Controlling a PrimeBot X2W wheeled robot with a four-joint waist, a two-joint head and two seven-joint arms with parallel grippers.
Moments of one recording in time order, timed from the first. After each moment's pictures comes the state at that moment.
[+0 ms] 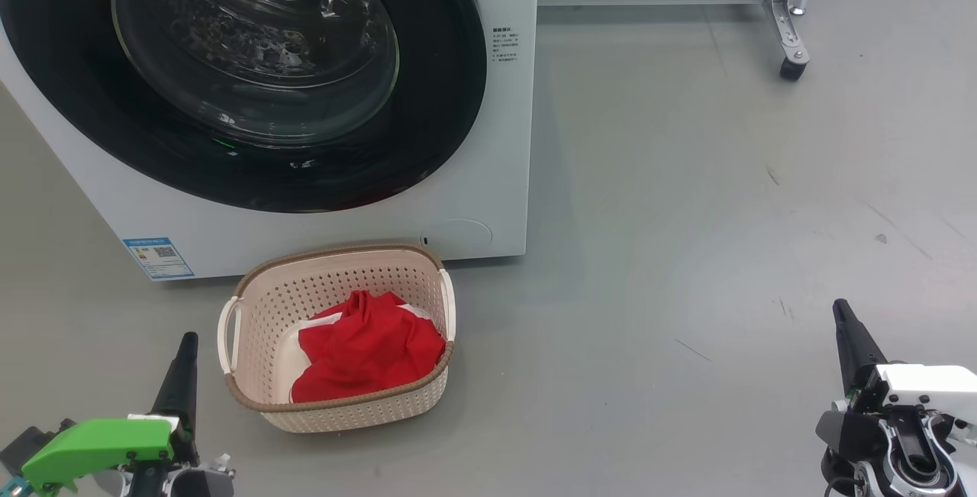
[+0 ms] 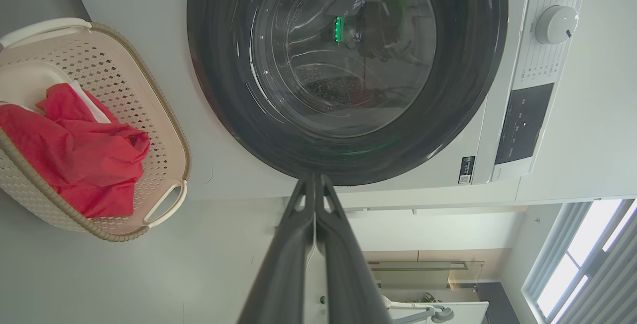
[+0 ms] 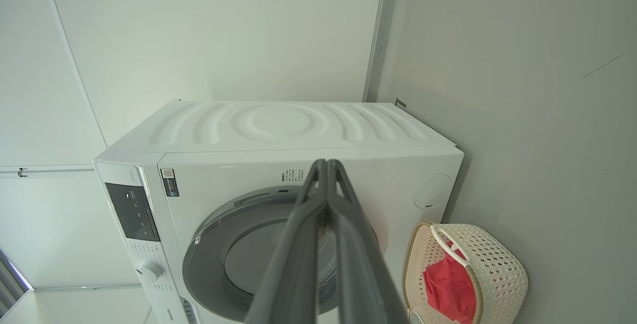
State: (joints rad) left arm -0.06 0.02 0.08 0.28 -1.60 -0.12 0.11; right arm -0.06 -0.04 -0.14 0.28 1.60 0.12 0.12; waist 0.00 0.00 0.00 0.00
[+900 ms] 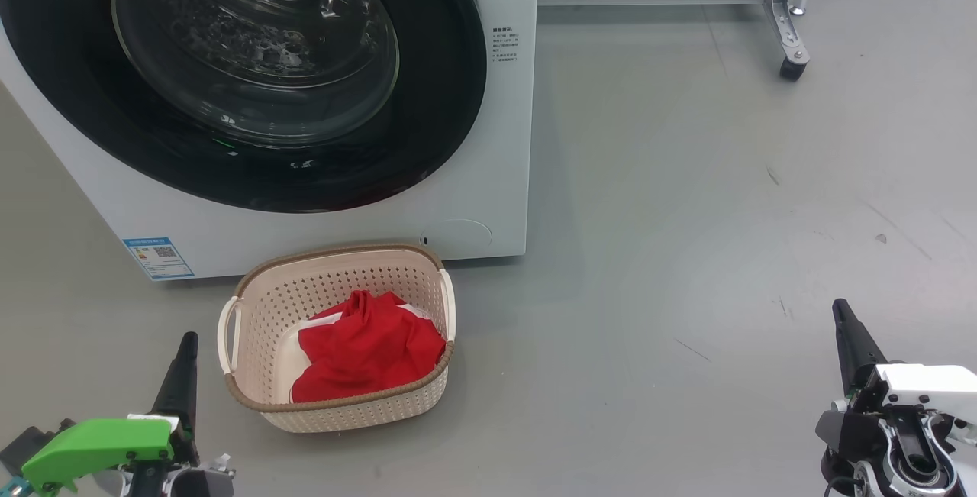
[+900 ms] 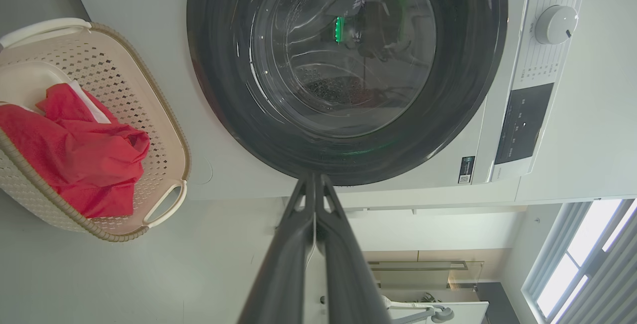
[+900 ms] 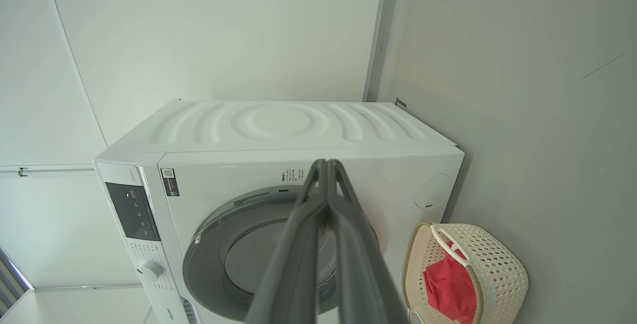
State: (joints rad) left arm -0.06 0.02 0.08 0.28 -1.60 -0.12 0.11; right arm -0.06 -0.04 -0.14 0.28 1.60 0.12 0.12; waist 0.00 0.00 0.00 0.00
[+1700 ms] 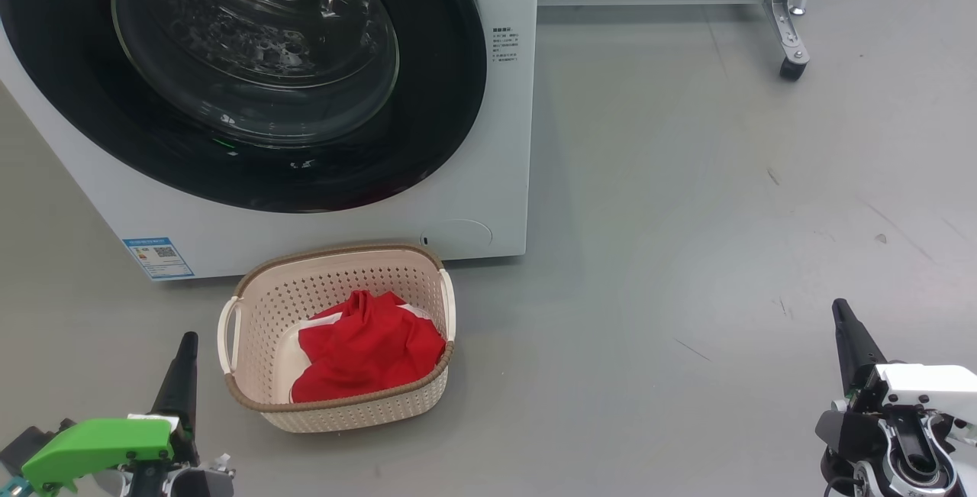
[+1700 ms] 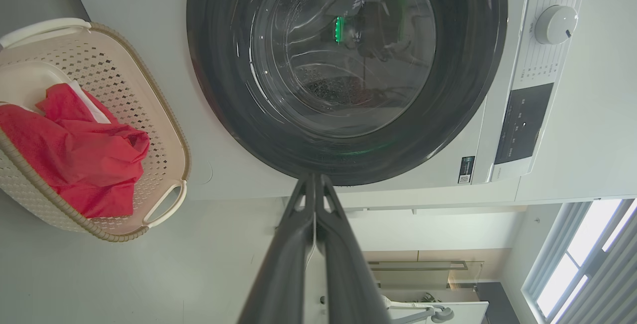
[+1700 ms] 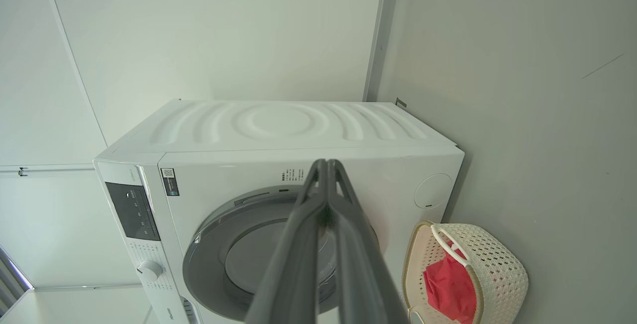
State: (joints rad) left arm -0.06 0.02 0.08 0.28 -1.60 -0.12 0.11; right arm -0.06 -0.04 -0.14 0.28 1.60 0.12 0.12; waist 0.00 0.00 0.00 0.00
